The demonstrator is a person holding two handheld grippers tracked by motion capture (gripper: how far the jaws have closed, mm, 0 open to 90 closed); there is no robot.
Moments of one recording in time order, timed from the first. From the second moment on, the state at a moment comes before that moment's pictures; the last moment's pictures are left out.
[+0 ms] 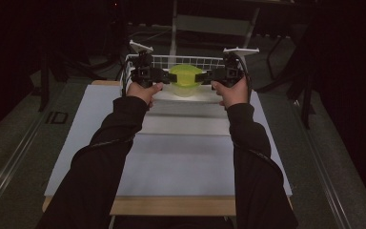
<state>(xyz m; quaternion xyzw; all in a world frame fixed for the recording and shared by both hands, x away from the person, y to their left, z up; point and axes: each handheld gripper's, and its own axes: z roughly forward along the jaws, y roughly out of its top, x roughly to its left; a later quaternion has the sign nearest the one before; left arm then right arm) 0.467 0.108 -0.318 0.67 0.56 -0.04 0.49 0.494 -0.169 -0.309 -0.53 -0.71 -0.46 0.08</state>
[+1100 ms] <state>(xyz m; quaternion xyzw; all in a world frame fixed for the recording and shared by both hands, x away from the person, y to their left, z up) 0.324 0.144 -0.400 0.70 0.40 0.10 0.59 0.429 -0.131 -0.335 -0.45 -0.77 -0.45 -0.03</state>
